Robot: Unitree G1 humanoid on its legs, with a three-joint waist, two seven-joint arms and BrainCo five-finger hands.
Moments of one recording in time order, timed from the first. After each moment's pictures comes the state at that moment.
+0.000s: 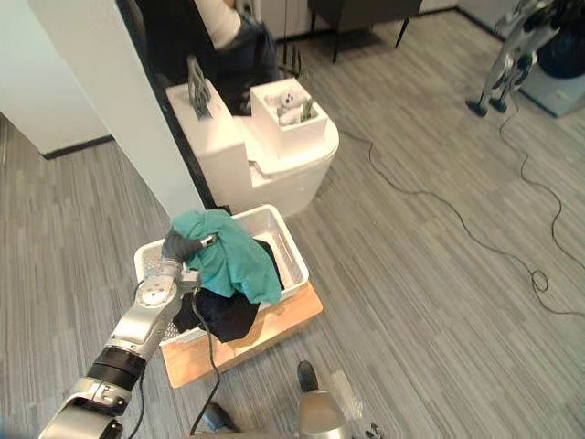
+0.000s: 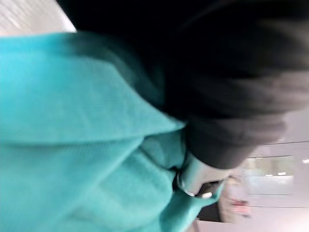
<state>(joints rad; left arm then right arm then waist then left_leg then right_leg) -0.31 0.33 -0.18 0.34 -0.24 -0.01 0.26 0.28 -0.07 -0.16 0.87 0.21 -0.05 0.10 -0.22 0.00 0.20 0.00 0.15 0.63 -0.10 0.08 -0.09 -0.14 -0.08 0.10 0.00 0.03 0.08</state>
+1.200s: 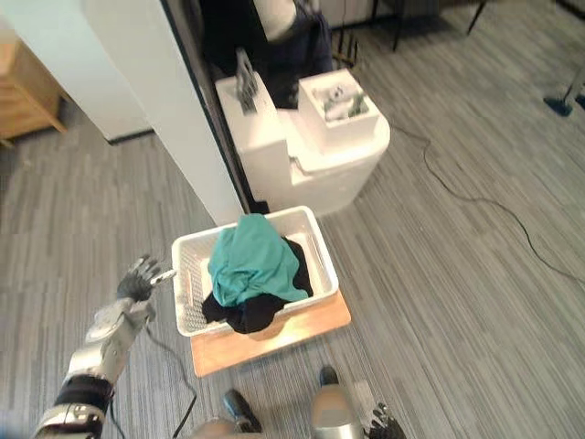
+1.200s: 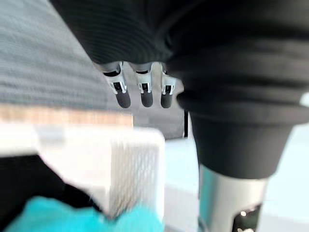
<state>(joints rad) -0.08 0.33 0.19 0.50 -0.49 0.09 -0.04 0.36 -0.12 -0.14 0.78 0.14 -0.03 0.11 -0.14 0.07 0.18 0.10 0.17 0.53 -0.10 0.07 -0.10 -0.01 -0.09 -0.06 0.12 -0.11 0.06</state>
